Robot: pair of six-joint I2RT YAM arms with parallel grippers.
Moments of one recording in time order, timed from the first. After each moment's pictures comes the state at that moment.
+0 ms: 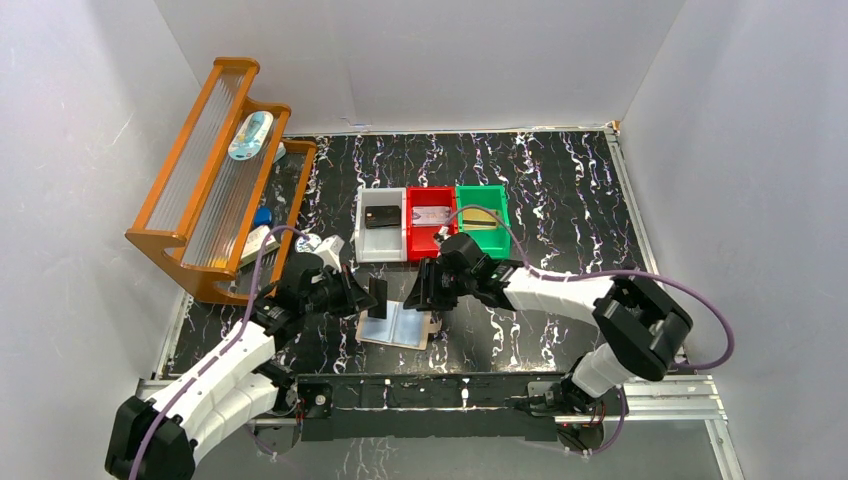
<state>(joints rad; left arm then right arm) -0.49 0.82 0.41 -0.26 0.32 -0.69 0.91 1.52 0.77 -0.03 -0.30 0.94</state>
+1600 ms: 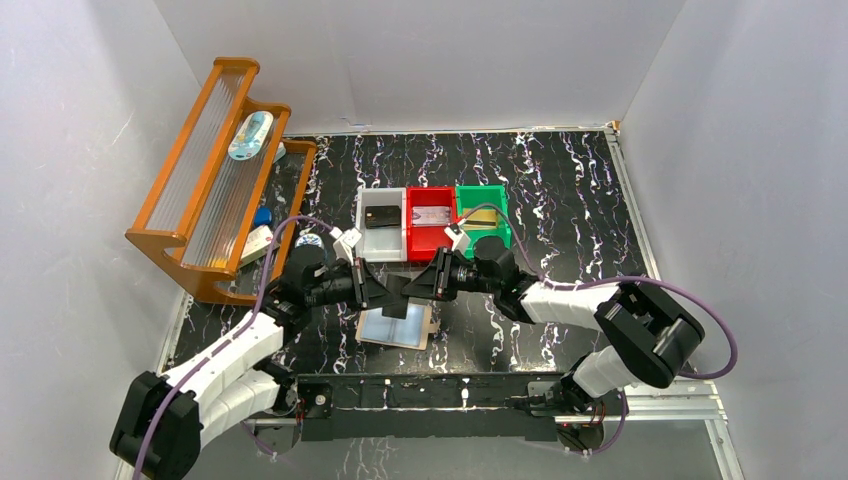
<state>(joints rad) -0.49 0.94 0.39 0.11 0.69 -0.79 0.82 1.45 0.55 0.61 -0.52 1.13</state>
